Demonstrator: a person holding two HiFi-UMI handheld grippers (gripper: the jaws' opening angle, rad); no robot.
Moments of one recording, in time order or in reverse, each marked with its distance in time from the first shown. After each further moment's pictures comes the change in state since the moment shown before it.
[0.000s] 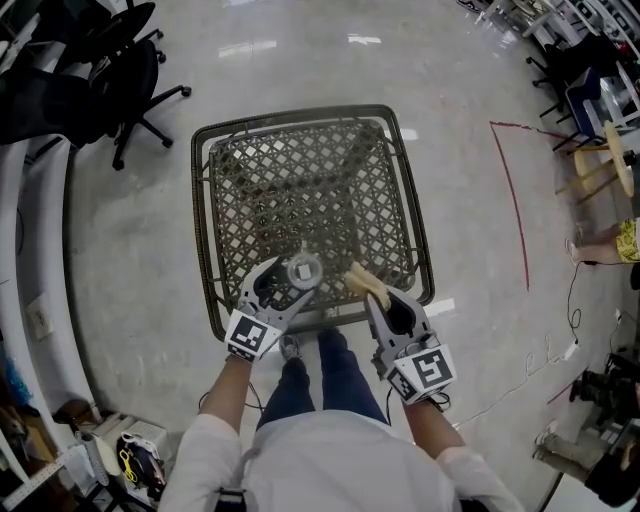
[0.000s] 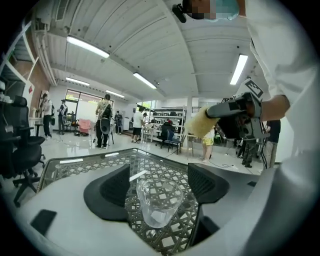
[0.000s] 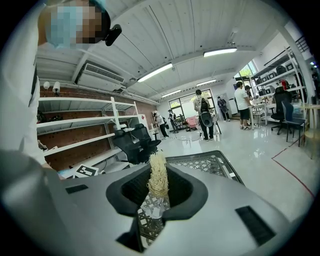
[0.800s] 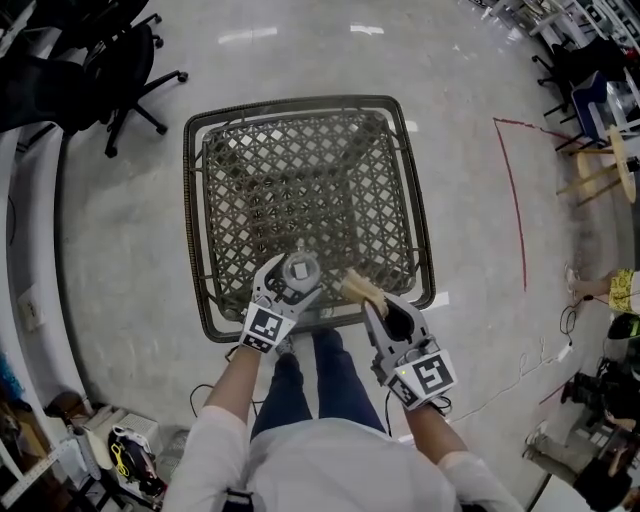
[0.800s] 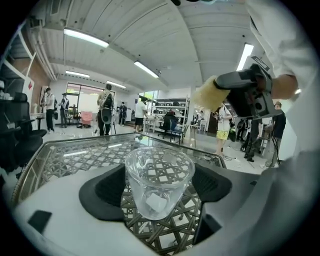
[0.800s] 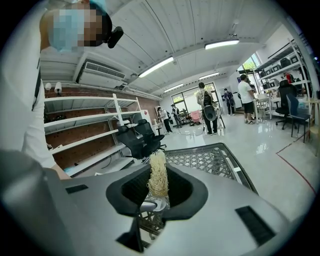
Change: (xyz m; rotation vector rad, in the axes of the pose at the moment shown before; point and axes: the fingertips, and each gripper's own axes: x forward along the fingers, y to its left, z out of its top) left arm 0.045 -0.002 -0.073 -0.012 0.119 0.030; right arm 0.006 -0.005 -0.025 0.014 0.058 0.051
